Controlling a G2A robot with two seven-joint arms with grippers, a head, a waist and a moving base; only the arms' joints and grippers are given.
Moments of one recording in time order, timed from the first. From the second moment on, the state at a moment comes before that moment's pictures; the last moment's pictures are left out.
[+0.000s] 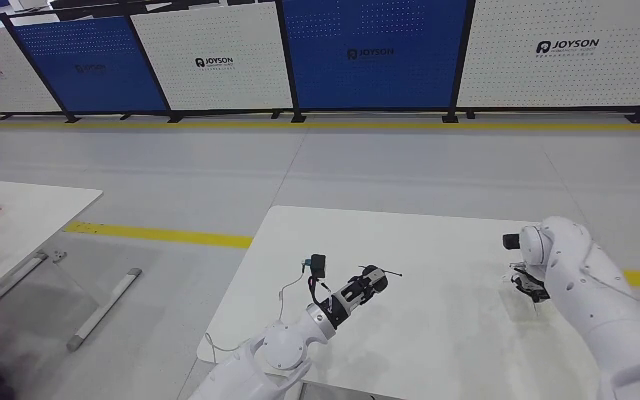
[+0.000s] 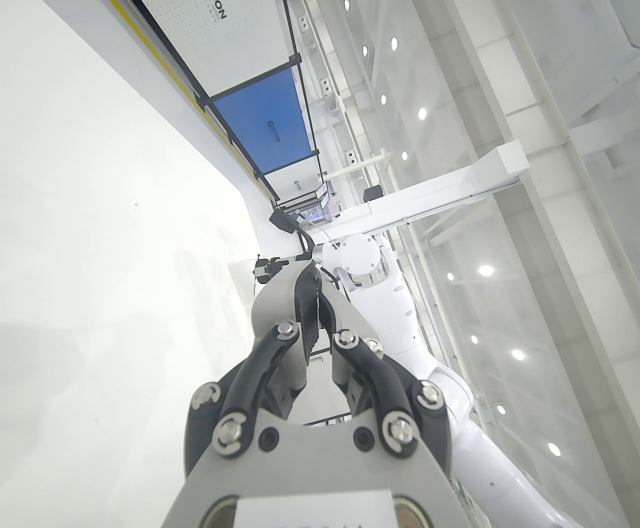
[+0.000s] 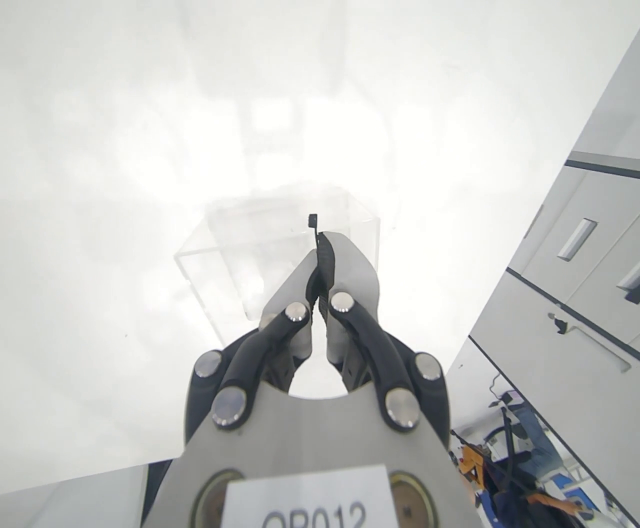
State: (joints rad) left arm 1.35 -1.12 -0.91 -1.64 -0.27 -0.24 -0.07; right arm -0.40 -1.29 0.67 -0.48 -0.92 0.06 1.30
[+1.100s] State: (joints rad) left arm 1.35 -1.12 -0.91 -1.64 -0.27 -0.24 -0.07; right arm -0.97 -1.01 1.24 -1.40 -1.01 0.21 1.26
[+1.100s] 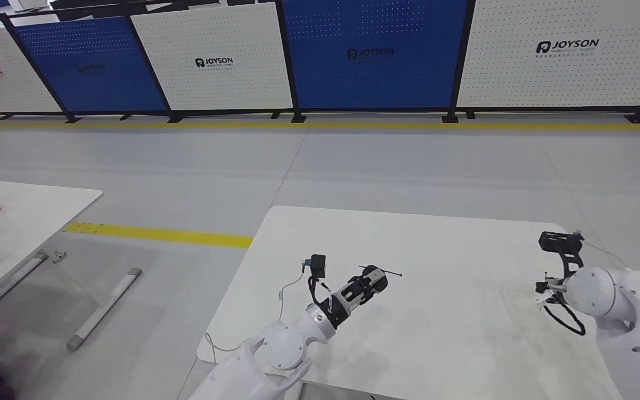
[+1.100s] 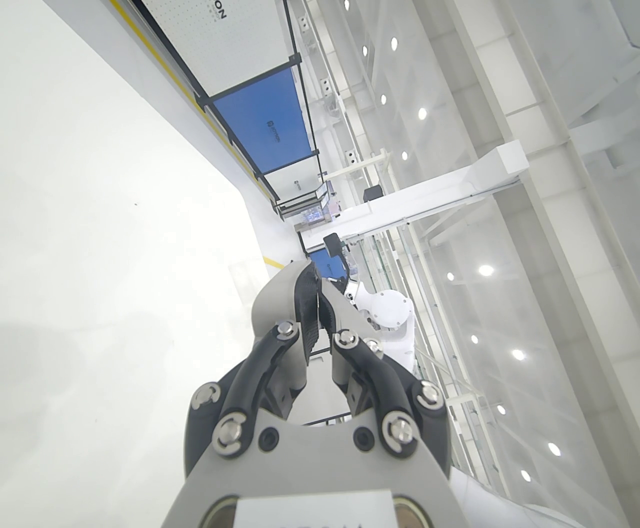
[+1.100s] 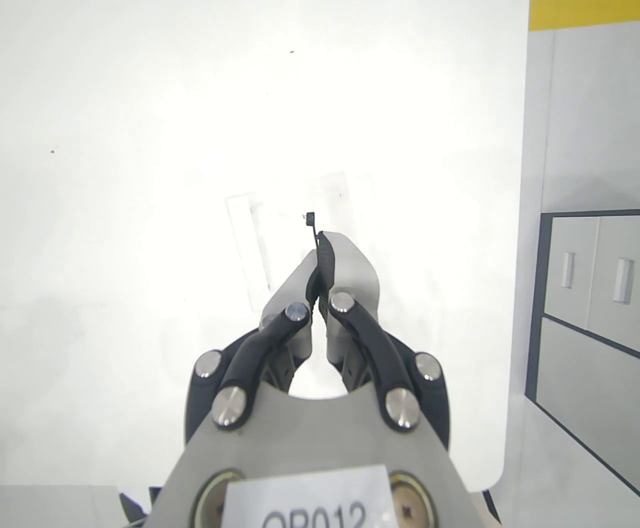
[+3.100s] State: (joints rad) left arm 1.30 -1.15 -0.82 -1.71 -0.02 -0.16 0.06; right arm -1.49 -1.03 1.44 -1.80 -0.41 -0.25 0.40
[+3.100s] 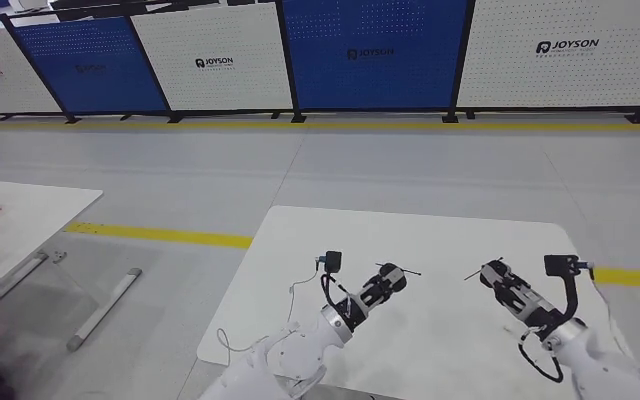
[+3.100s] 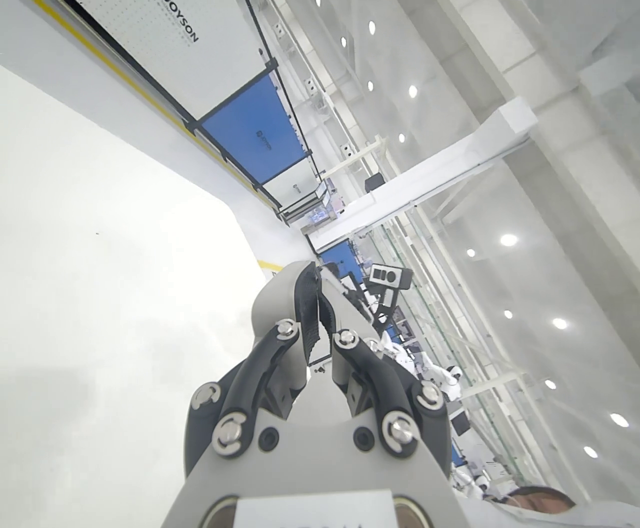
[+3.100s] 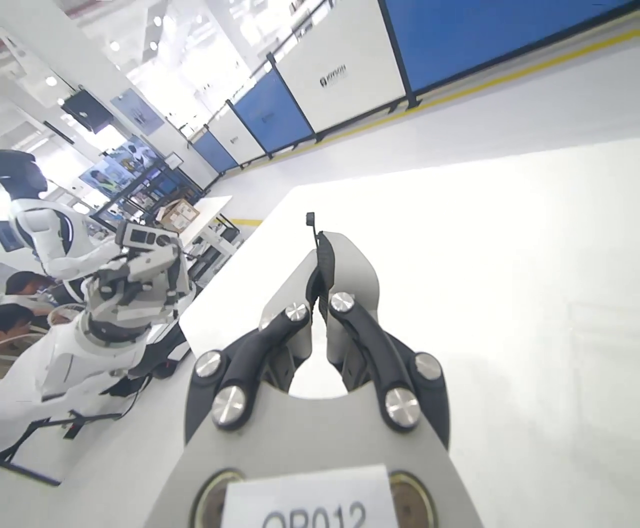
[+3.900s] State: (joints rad) left arm 1.24 -1.18 -0.74 -1.63 0.02 -0.09 0.10; right arm -1.45 -1.06 1.35 -1.68 -0.22 -0.31 0.32
